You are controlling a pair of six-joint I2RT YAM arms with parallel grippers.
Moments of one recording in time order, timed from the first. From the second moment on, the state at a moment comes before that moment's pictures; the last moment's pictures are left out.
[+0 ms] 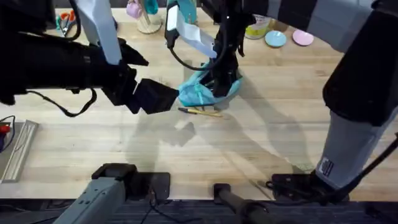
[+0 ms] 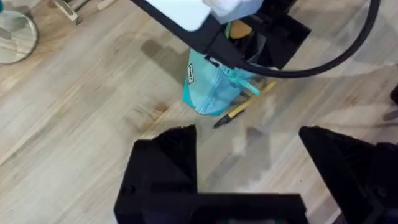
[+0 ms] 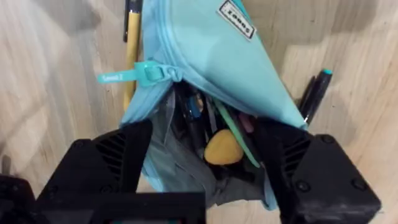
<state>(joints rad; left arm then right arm) -0.02 0.96 1.14 -1.19 0.53 0.59 0.57 2.14 1.87 -1.32 -0.23 -1.00</state>
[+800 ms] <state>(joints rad) -0.02 0.96 1.14 -1.19 0.53 0.59 0.55 1.97 1.87 -1.25 -0.24 -0.79</state>
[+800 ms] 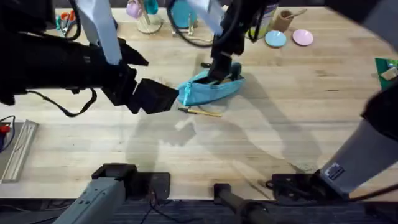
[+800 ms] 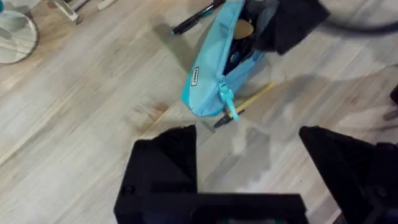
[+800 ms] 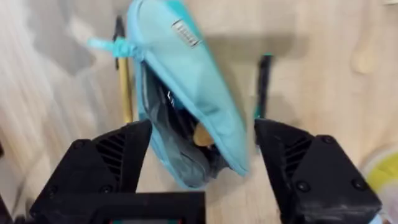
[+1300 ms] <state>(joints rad) -0.02 0.96 1.14 -1.19 0.53 0.59 0.35 1.91 1.87 -1.10 -0.25 -0.39</state>
